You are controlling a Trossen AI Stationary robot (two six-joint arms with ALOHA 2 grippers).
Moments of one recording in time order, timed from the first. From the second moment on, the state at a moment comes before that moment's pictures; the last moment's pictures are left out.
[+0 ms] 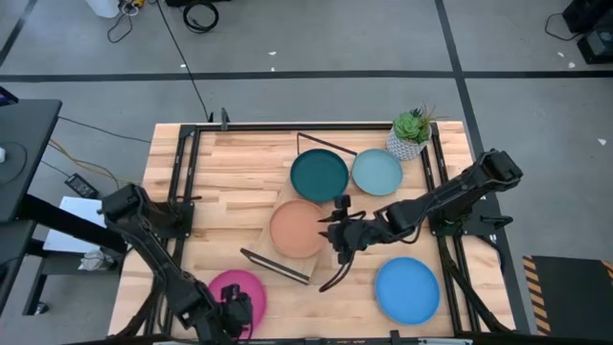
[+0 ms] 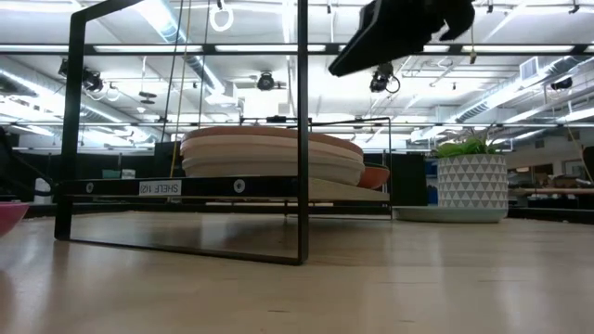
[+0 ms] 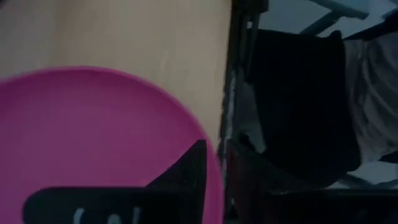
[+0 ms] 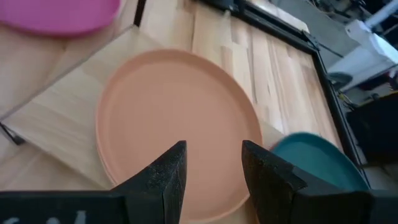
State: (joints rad) left arm -0.96 1.75 1.19 -0.45 -0.26 -1.08; right arm 0.37 1.56 1.03 -0.17 0.53 -0.13
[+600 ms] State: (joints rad) left arm -0.93 1.89 1.26 -0.41 -0.27 -1.05; right arm 0.38 1.56 1.03 -0.18 0.56 -0.12
